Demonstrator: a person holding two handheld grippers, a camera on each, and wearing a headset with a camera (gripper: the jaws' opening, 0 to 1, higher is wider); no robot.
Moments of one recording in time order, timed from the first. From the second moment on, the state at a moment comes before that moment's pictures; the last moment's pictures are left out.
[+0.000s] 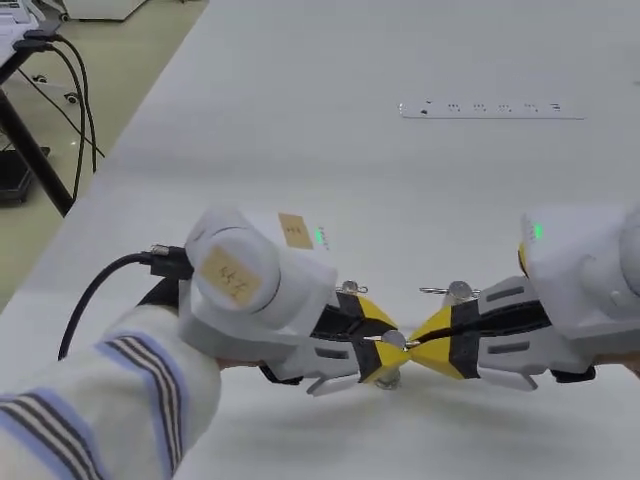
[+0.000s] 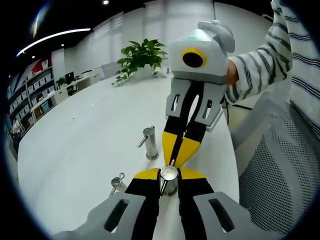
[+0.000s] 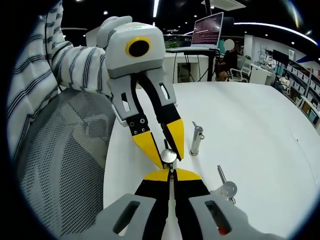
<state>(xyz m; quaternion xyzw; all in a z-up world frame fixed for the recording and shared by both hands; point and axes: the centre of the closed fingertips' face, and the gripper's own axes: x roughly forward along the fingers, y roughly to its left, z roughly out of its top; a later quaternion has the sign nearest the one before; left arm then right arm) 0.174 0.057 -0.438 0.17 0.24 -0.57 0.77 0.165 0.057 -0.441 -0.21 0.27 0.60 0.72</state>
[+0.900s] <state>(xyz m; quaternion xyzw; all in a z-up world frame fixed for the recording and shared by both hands) 0.181 0.060 -0.437 0.16 0.23 -0.55 0.78 0.175 0.059 -0.445 -0.21 0.25 0.60 0.73</state>
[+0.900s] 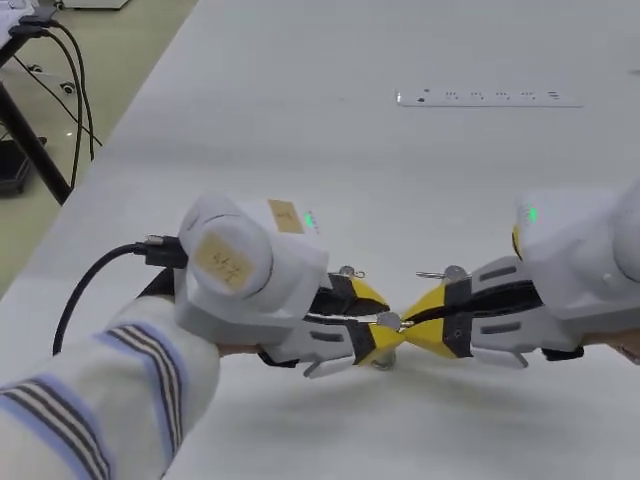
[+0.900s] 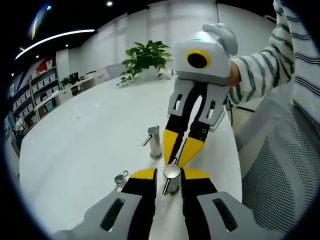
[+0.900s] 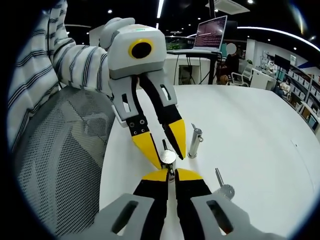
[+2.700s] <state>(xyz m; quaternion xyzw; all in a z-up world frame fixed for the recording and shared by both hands) 0.142 0.135 -0.421 0.07 0.25 -0.45 0.86 0.173 0.089 -0.471 -0.11 0.22 0.60 0.76</state>
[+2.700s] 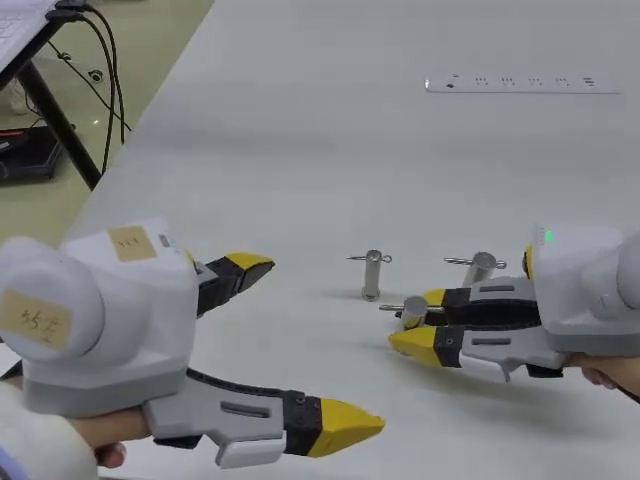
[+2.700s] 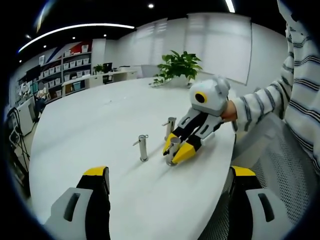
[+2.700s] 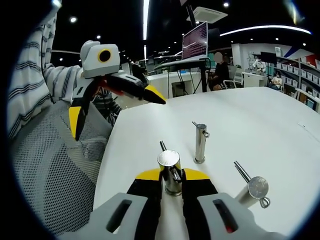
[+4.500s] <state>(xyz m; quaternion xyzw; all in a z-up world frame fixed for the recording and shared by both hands) 0.146 0.145 -0.431 0.07 0.28 -0.43 0.86 0.197 -0.057 -0.444 -0.15 0.21 0.55 0.79</state>
